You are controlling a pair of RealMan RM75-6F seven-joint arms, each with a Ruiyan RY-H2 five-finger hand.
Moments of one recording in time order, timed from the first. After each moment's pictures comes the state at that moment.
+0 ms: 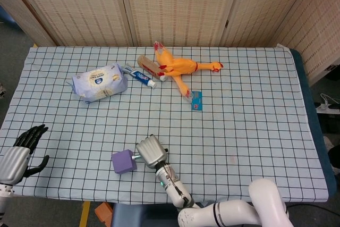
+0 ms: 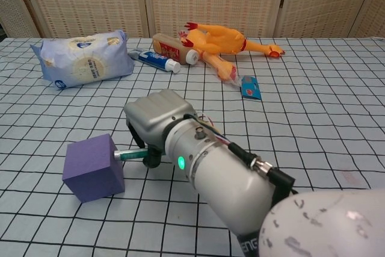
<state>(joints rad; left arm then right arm) -0.18 -1.10 0.01 -1.47 1.60 1.44 -0.26 0.96 -2.12 0.32 -1.47 -0.77 1.10 -1.17</state>
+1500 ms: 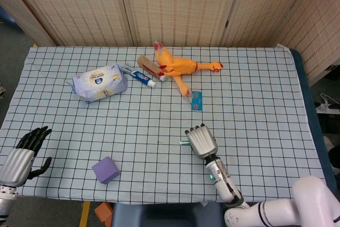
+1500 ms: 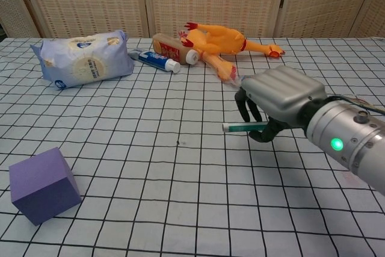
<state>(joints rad) -0.17 -1.13 0.01 -1.50 1.60 1.46 -0.14 0.76 -1.72 -0.01 -1.62 -0.96 1.33 -0.86</state>
